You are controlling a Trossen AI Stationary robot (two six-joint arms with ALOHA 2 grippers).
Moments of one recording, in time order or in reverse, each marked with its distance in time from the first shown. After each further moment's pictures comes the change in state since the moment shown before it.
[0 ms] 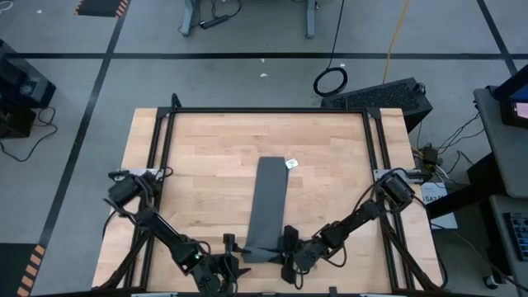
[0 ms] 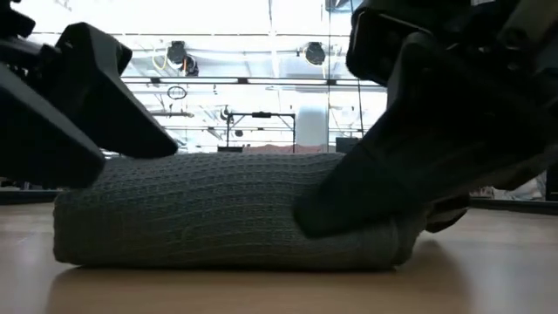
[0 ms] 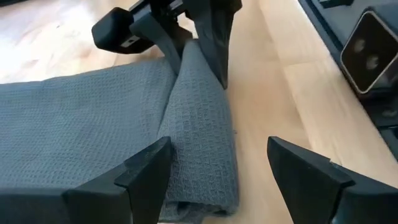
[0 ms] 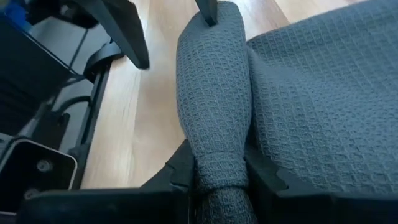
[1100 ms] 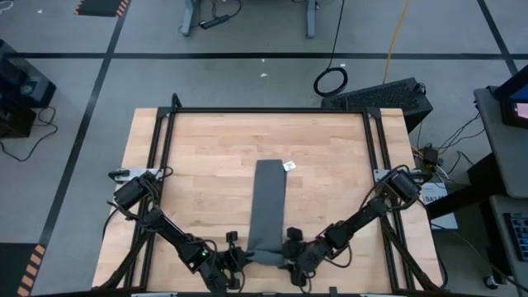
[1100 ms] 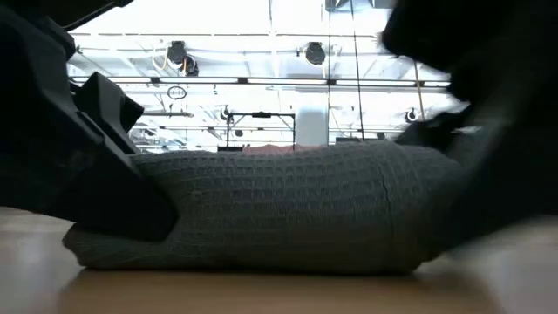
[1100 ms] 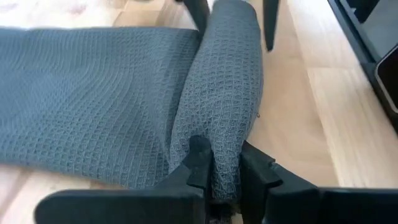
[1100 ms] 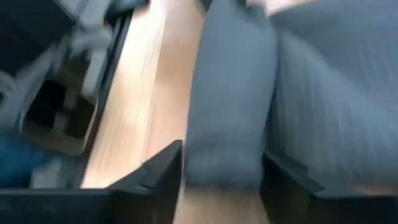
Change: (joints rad) left arm 0.033 0.066 0.005 -0.033 0.076 -0.226; right arm 0.022 -0.096 -0.006 -0.110 -0.105 -0.134
